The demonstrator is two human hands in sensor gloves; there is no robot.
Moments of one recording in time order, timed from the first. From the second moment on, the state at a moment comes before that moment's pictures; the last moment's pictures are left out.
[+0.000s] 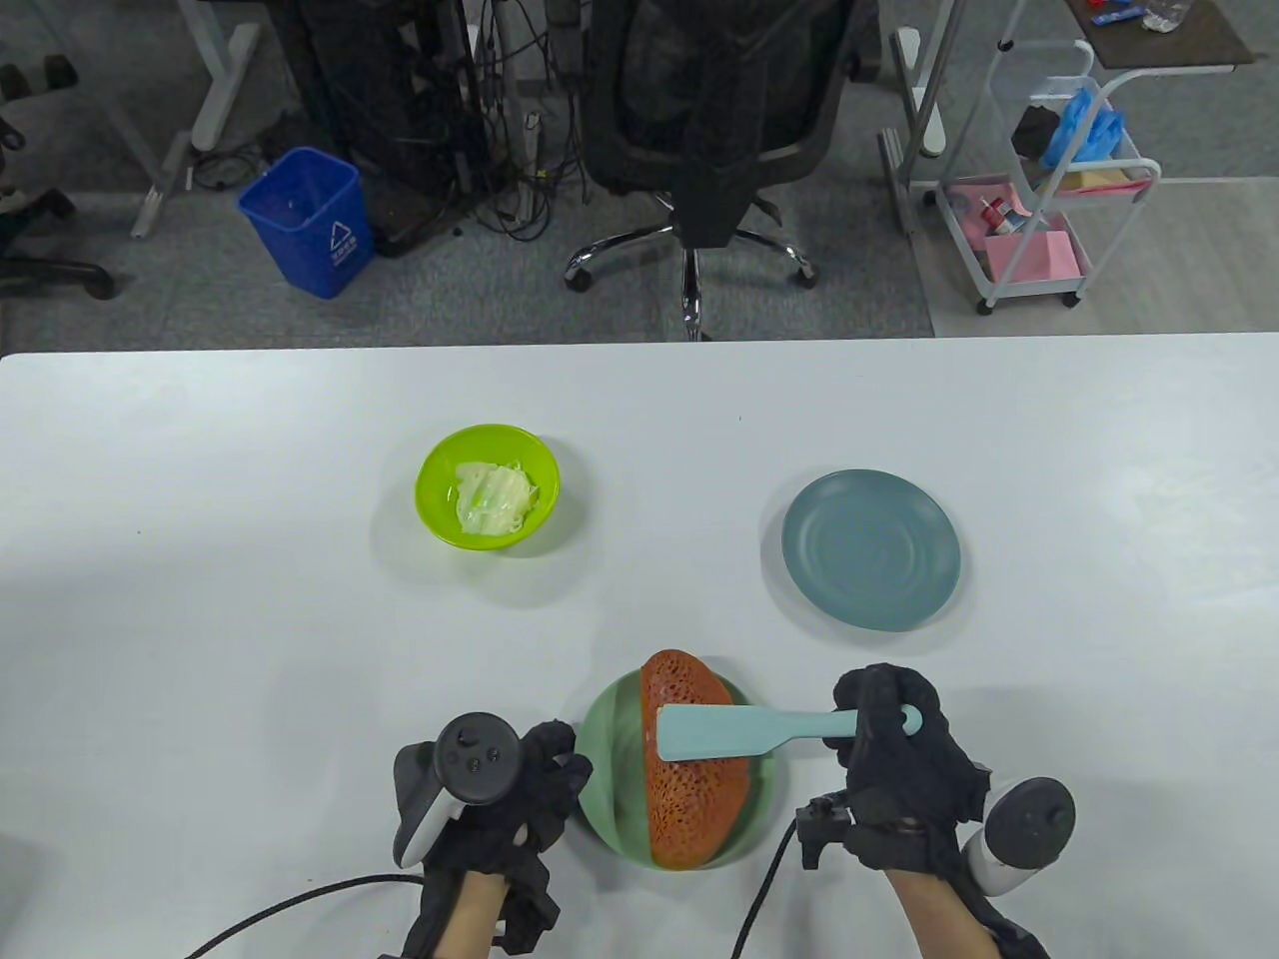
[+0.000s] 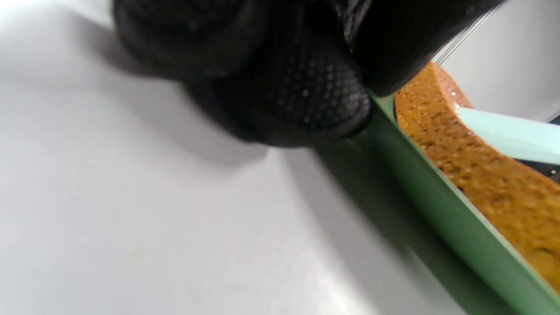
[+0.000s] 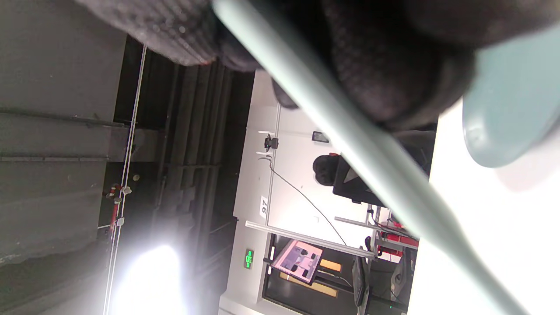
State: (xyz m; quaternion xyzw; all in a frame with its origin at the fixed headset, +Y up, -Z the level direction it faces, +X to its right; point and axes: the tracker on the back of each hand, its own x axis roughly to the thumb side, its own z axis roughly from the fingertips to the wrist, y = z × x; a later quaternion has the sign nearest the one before) left_hand -0.168 -0.786 -0.170 -0.17 -0.04 0.32 0.93; right_hand 0.212 -0.729 -0.151 0.01 -0.25 0.71 0.66
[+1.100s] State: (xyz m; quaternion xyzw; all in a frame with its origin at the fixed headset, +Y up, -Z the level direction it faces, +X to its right) left_hand -0.168 -0.786 -0.170 -0.17 -0.04 0.32 0.93; right_hand 0.238 -0.725 -0.143 0.01 -0.26 0.69 0.68
